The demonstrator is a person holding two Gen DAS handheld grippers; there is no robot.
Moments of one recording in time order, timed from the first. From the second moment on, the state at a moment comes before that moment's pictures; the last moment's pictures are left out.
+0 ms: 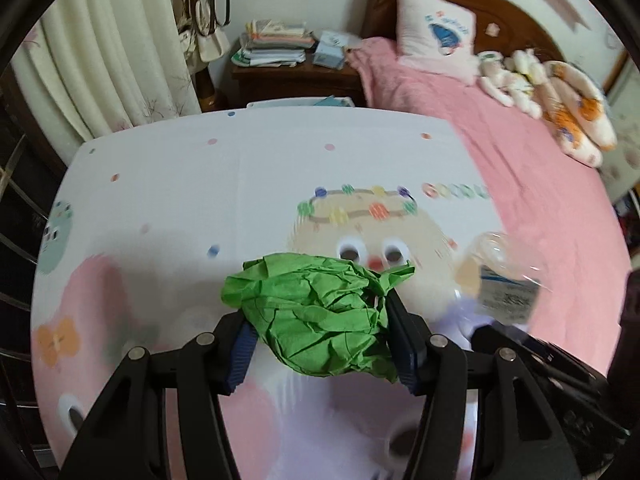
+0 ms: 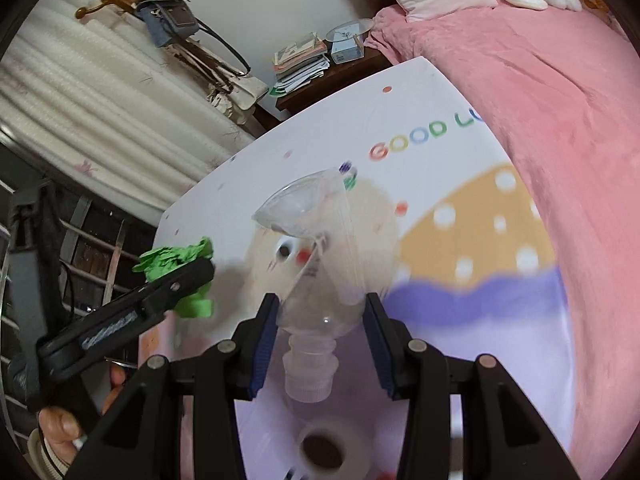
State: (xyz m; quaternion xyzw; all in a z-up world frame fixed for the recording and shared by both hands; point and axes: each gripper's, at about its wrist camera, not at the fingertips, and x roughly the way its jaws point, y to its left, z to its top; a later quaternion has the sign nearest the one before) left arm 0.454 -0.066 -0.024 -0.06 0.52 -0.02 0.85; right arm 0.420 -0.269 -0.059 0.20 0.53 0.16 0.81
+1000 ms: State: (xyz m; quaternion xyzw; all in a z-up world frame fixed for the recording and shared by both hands) left arm 0.049 0.037 -0.038 -0.02 0.56 -0.11 0.82; right arm 0.019 -0.145 -0.042 0.12 0.57 0.14 0.80
